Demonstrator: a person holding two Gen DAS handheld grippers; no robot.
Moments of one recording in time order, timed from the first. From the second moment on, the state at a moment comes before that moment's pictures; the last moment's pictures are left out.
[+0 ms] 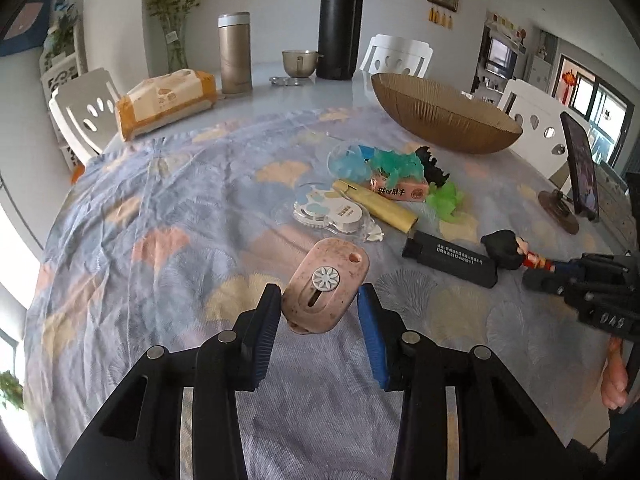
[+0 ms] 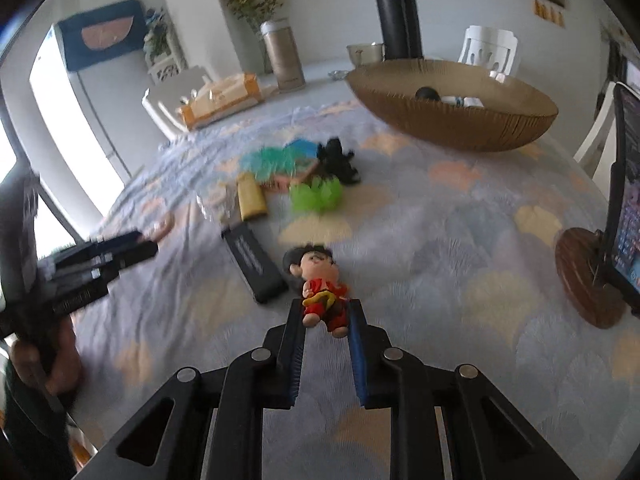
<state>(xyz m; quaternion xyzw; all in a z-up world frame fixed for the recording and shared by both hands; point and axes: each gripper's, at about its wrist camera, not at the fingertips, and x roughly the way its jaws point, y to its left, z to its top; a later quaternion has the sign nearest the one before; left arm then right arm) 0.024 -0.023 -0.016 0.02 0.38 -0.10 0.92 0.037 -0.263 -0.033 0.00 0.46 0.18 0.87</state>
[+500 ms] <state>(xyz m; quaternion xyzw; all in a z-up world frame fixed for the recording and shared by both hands) 0.028 -0.024 -0.013 0.00 0.39 -0.10 0.91 0.044 -0.251 -0.029 -0.02 0.46 0.17 0.87</state>
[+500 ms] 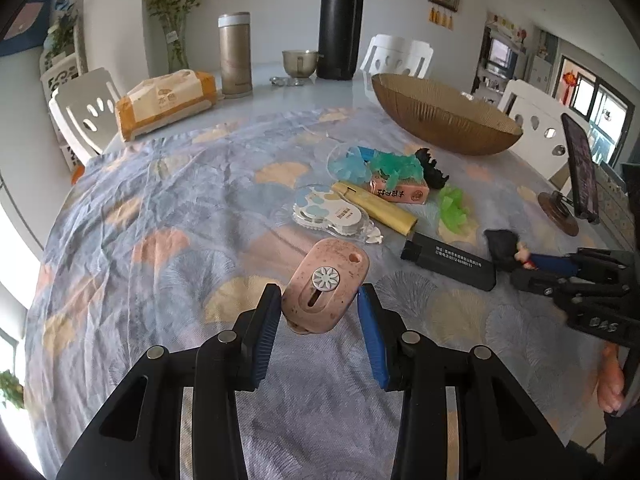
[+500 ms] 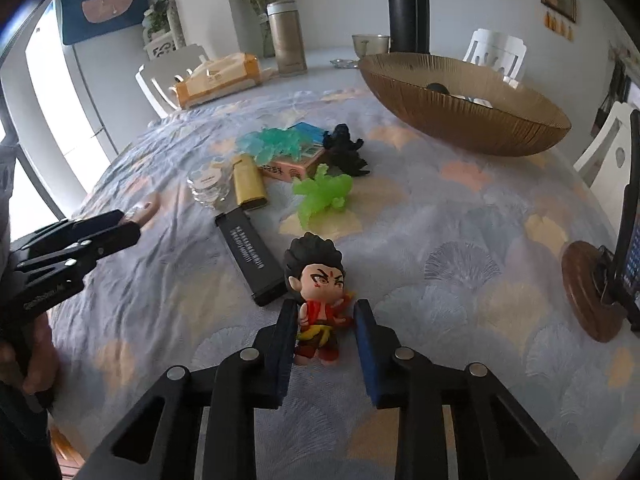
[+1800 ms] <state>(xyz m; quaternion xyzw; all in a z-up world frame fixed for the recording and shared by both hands) 0.117 -0.107 0.130 -0.05 0.29 -0.17 0.94 0.135 -0.335 0.126 0.09 0.37 0.05 0.93</state>
